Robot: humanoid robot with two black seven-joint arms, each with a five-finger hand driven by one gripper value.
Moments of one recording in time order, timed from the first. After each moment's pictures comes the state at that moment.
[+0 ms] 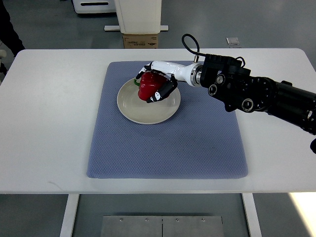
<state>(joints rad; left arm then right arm) 0.00 0.00 -0.21 -0.17 0.05 -0.03 -0.14 1.35 0.00 -0.19 0.64 -0.75 0.13 0.23</state>
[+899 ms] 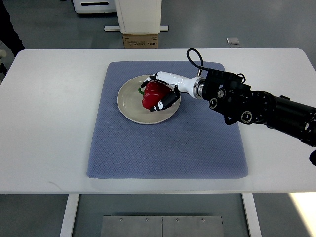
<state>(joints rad) 0.00 0.00 -0.21 -0.17 0.05 -0.03 -0.14 1.28 0.00 -0.19 0.64 -0.74 0.06 0.22</state>
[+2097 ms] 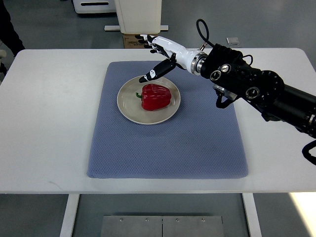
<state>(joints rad) 0.00 0.00 -0.21 -0.18 0.05 -0.03 -0.14 1.29 -0.03 0.09 0.64 -0.57 0.07 0.21</state>
